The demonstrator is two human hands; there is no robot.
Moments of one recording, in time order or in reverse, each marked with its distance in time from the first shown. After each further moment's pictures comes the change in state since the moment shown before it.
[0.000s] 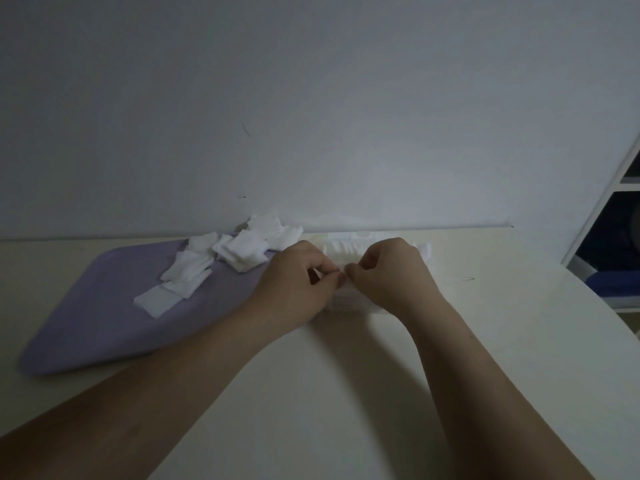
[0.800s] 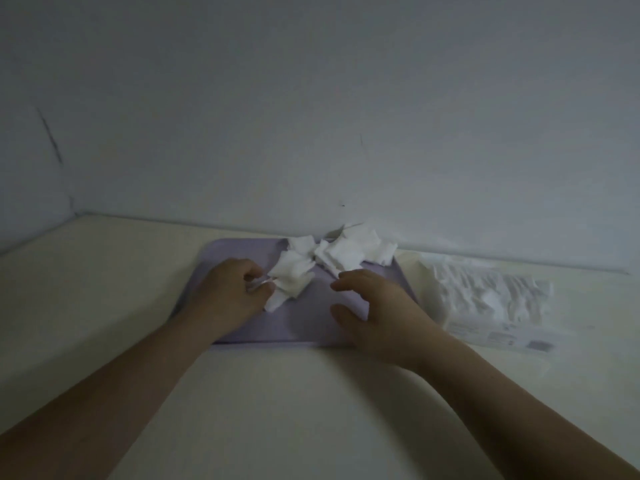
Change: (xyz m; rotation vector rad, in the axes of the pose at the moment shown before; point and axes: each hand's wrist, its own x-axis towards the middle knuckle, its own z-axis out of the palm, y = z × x) left_hand -0.056 -0.136 -0.187 0.383 0.116 -0.355; right_hand -0.030 -0.097 0.097 0.032 -0.245 -0.605
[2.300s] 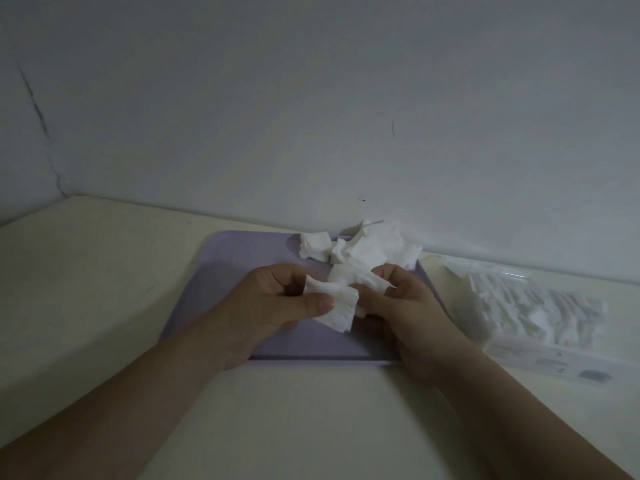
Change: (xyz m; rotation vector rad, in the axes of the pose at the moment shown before) left_hand -0.012 0.028 0.003 -1.054 -0.413 -0.050; right_hand 0.036 0.010 0.036 1.248 0.114 0.443
